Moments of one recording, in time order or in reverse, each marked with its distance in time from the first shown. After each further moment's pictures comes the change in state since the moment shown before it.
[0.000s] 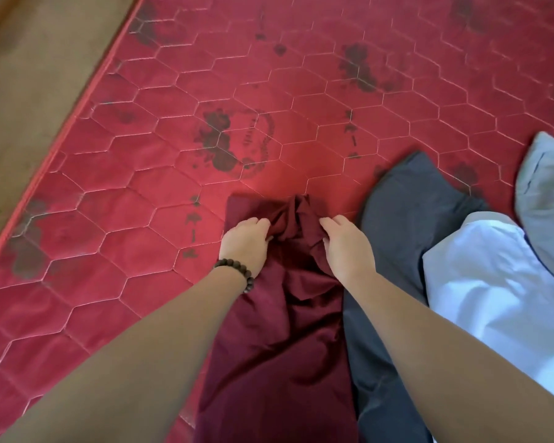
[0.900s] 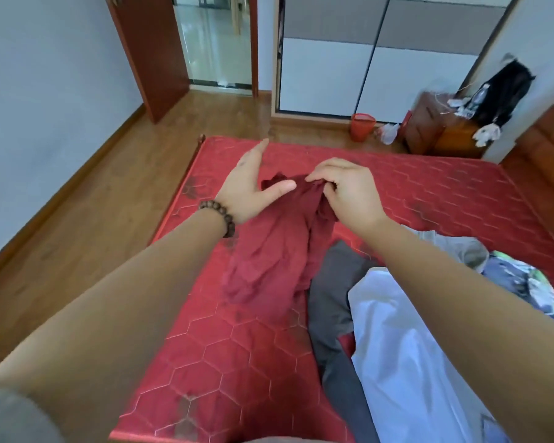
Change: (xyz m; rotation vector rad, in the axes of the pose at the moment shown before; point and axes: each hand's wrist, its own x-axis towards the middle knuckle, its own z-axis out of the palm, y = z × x) left_hand -0.149 0.151 -0.491 -0.485 0.202 0.403; right_hand -0.158 -0.178 -0.471 0.206 0.651 -0.495
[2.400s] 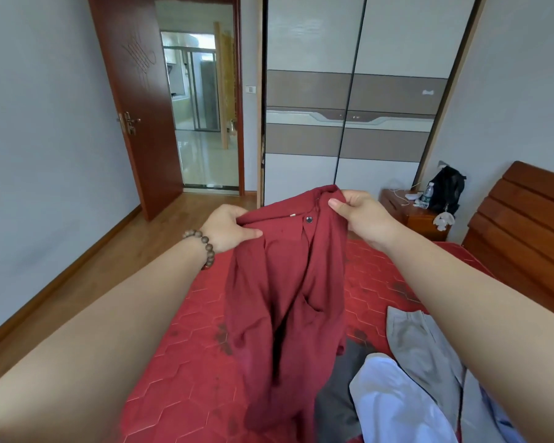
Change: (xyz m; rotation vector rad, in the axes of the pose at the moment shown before) left_hand 0.030 0.047 -0.097 -0.152 0.002 -0.059; right_hand 0.076 -0.029 -0.095 0.649 -0.088 0.533
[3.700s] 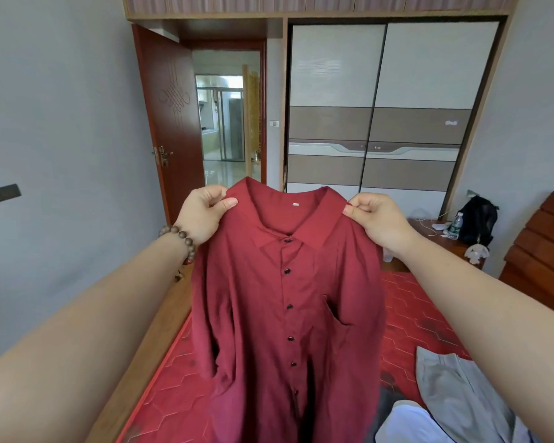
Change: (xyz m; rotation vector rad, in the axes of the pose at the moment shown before) left_hand 0.012 0.016 -0.086 -0.073 0.352 0.215; right_hand 0.032 -0.035 -0.007 -0.091 0.079 -0.242
